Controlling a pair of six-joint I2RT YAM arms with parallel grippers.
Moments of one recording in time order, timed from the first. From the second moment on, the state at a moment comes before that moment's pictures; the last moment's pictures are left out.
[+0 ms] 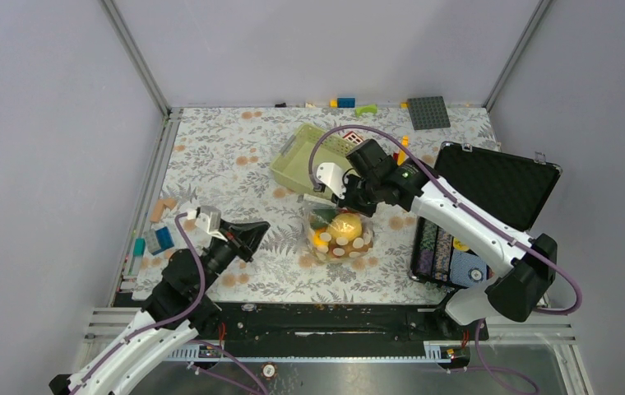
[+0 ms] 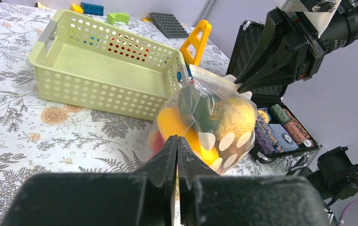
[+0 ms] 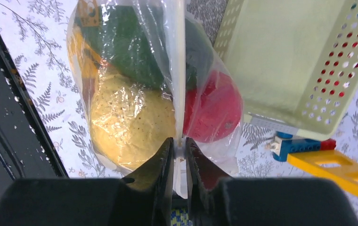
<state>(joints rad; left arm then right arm) -0.75 0.16 0.28 -0.05 -0.09 -0.44 0.79 1.45 1.40 -0.93 -0.17 -0.58</state>
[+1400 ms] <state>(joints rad) -0.78 0.94 0.77 -0.07 0.59 -0.05 0.78 1.34 1.45 -1.02 -0.60 -0.65</state>
